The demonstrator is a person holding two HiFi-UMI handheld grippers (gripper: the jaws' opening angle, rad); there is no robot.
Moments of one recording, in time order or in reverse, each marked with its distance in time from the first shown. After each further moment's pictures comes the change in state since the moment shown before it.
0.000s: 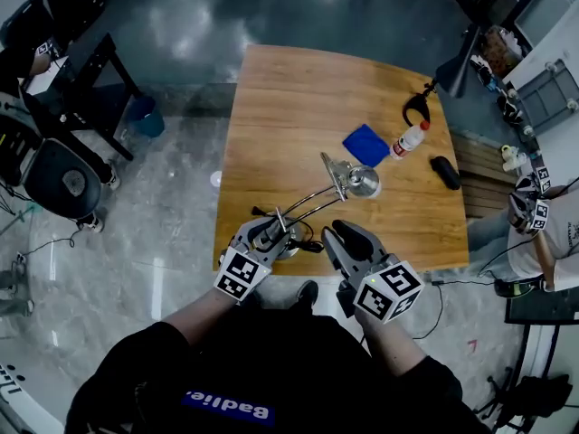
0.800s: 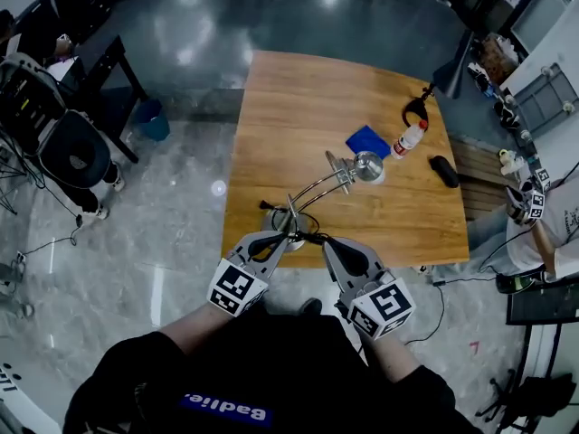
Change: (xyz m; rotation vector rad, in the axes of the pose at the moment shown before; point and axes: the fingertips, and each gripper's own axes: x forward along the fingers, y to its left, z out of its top) left arm -0.077 -0.037 0.042 -0.045 -0.119 -0.021; right arm -0.028 0.067 -0.021 -0.245 -0.018 0.008
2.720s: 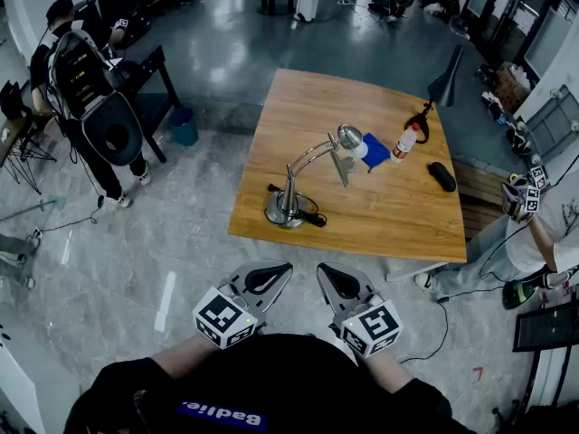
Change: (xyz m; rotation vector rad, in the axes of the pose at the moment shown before) left arm -0.108 -0.199 0.048 -0.067 -0.135 0.008; right arm -0.150 0.090 -0.056 -0.057 -0.026 0.133
